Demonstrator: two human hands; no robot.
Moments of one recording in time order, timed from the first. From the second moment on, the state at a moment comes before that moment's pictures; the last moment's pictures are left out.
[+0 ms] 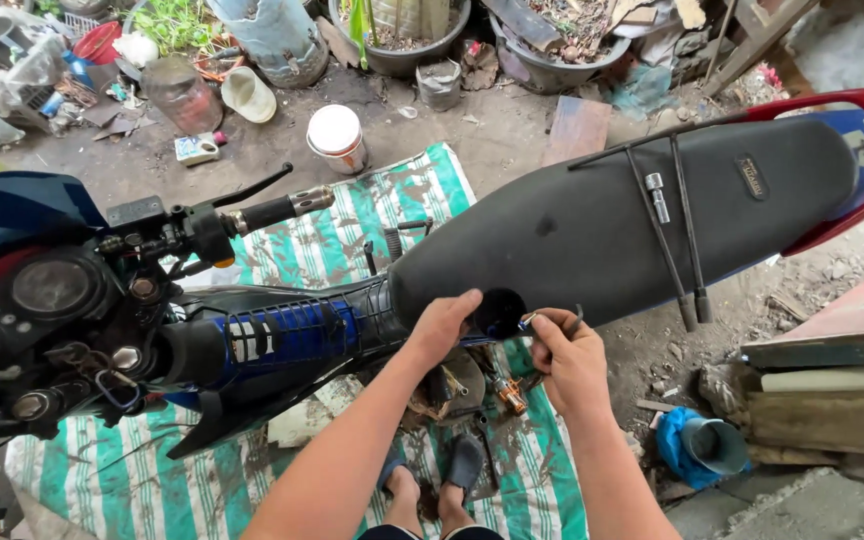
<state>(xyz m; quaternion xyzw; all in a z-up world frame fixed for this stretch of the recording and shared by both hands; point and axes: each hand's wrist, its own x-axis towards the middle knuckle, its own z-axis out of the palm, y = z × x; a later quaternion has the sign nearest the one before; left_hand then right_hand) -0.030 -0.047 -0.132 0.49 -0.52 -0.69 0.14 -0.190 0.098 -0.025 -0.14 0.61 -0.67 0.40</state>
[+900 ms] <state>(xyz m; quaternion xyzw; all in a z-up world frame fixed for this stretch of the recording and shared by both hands) -0.011 -0.017 0.023 0.40 -0.78 -0.48 0.00 -0.180 0.105 -0.060 -0.69 0.71 0.03 0.12</state>
